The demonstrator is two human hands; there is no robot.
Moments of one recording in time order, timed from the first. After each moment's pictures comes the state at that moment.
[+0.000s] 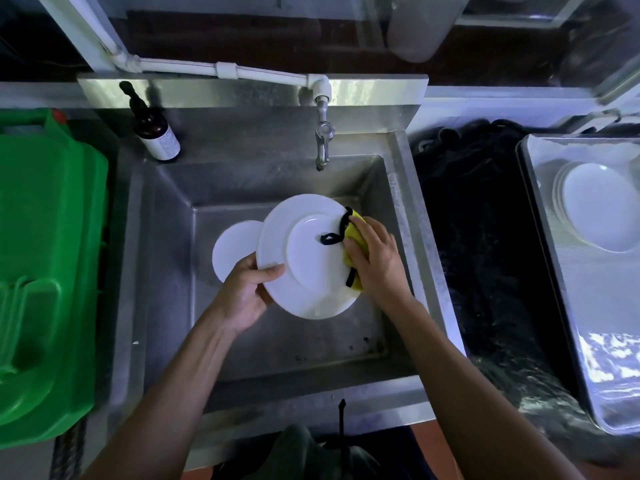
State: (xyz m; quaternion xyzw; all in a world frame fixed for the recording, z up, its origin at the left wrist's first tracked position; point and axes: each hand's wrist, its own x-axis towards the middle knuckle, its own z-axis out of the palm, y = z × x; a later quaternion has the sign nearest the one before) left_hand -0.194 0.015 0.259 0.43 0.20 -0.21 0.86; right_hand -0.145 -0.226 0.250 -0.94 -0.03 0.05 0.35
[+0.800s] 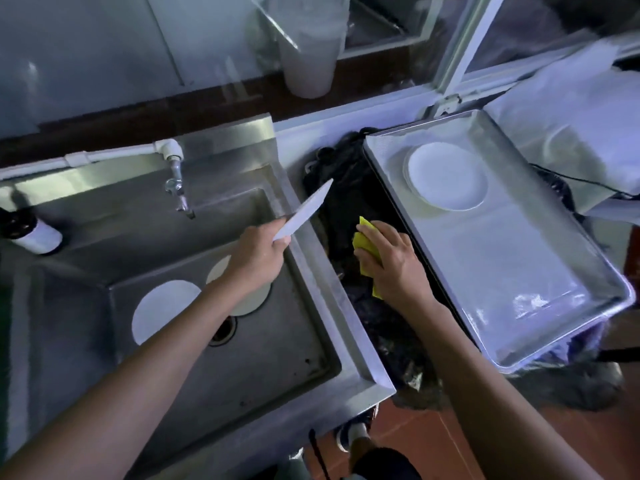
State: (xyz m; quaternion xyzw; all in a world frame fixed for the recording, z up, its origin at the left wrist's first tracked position) left_hand -0.108 -0.216 0.319 0.92 -0.13 -0.05 0.36; right_hand -0.196 -0.461 0.323 -0.96 0.03 -0.05 0.28
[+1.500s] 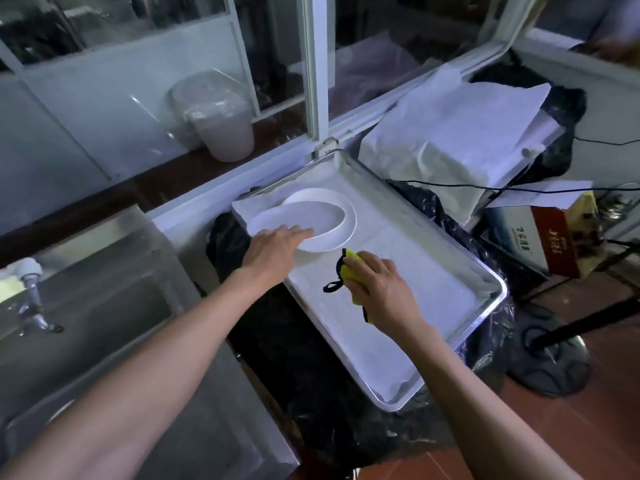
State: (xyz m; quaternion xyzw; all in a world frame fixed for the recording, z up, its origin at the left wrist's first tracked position) left_hand -0.073 -0.524 0.352 0.92 -0.40 -0.01 0.06; right_hand -0.251 -0.695 0.326 -0.96 0.09 -0.09 0.24
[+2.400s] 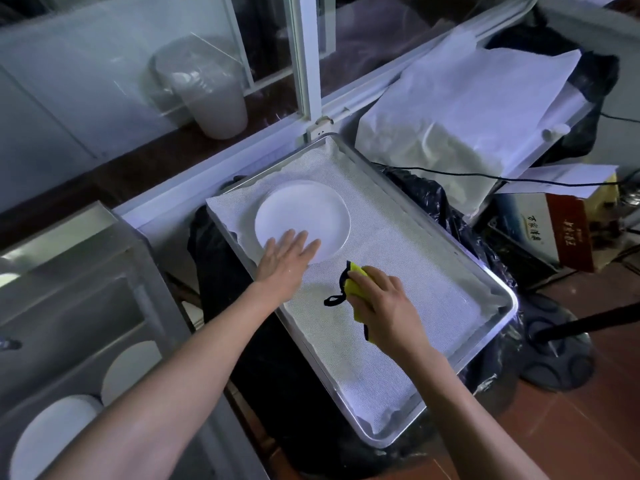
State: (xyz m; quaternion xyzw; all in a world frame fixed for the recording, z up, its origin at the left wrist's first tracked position) left_hand -0.044 -0.585 0.249 0.91 -0.40 -0.08 -0.11; right_hand -0.241 -0.736 0.288 -0.94 0.13 -0.05 0.31
